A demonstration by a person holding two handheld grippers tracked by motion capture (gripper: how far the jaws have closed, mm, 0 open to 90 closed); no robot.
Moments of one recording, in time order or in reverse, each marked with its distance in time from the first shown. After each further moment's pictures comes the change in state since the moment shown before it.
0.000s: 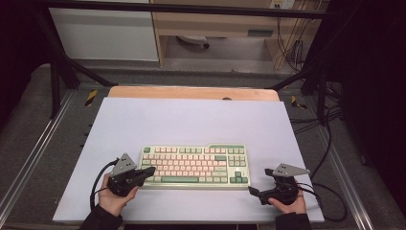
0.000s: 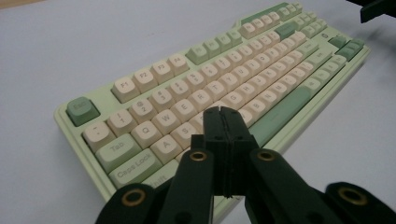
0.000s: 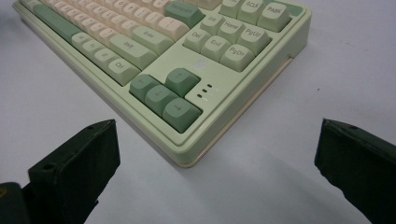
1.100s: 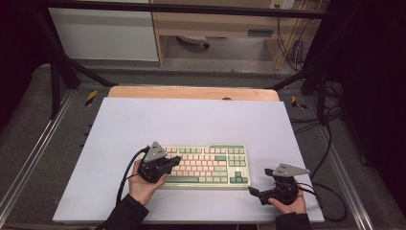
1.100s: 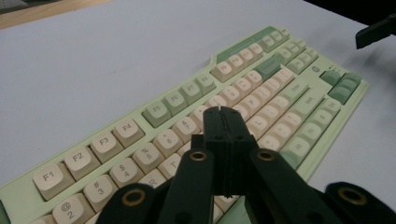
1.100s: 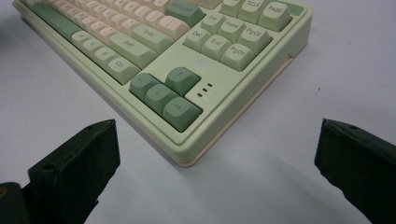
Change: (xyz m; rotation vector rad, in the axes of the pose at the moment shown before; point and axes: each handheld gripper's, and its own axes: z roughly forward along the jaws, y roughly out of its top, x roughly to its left) left arm -0.028 0.045 0.060 0.010 -0.015 0.026; right arm 0.000 0.000 0.000 0.002 0.001 -0.005
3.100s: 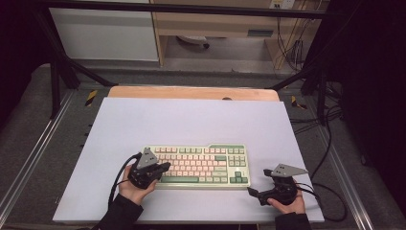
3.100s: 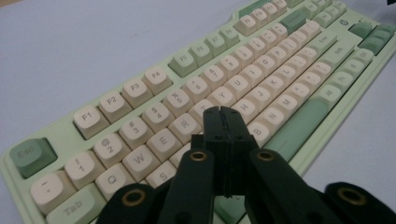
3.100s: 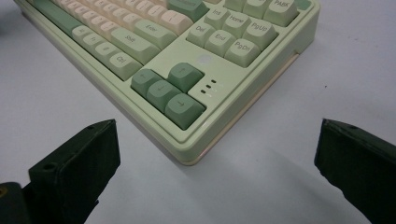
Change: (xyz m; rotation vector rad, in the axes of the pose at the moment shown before) left arm 0.012 -0.027 -0.017 0.064 0.041 0.037; right arm 0.001 -0.001 0.003 0.012 0.005 -0.008
